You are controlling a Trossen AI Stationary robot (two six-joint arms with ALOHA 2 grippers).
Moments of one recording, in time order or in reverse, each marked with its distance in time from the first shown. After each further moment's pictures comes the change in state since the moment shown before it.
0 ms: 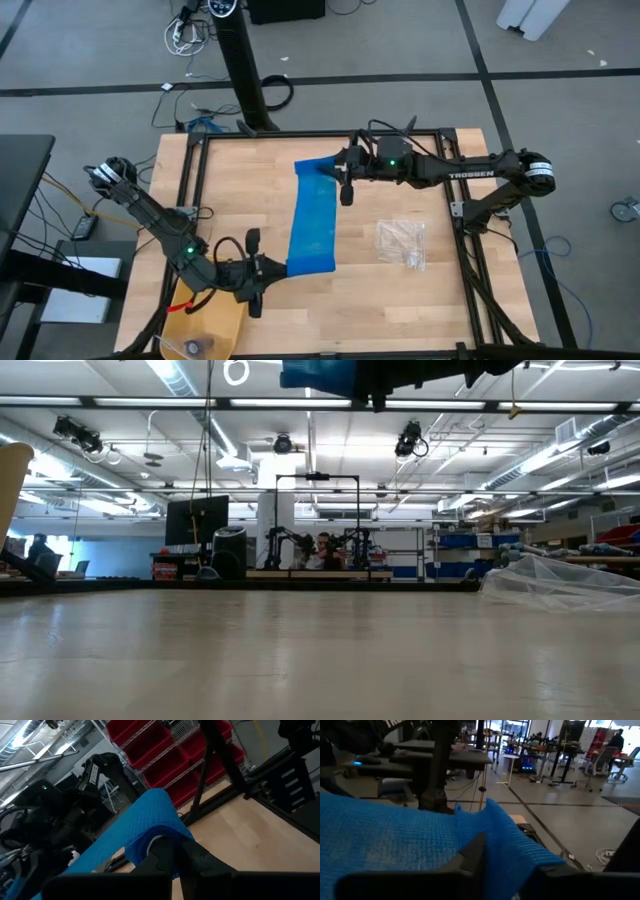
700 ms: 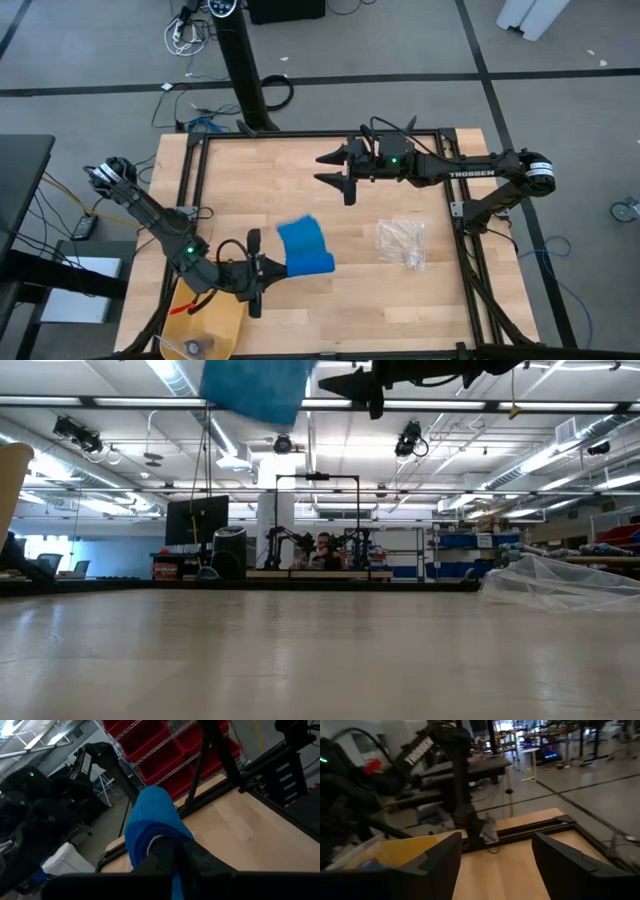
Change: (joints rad) left arm 0.005 -0.001 -0.003 -0.059 0.003 -0.071; right arm -0.008 -0.005 0.005 0.021 -0.122 0.308
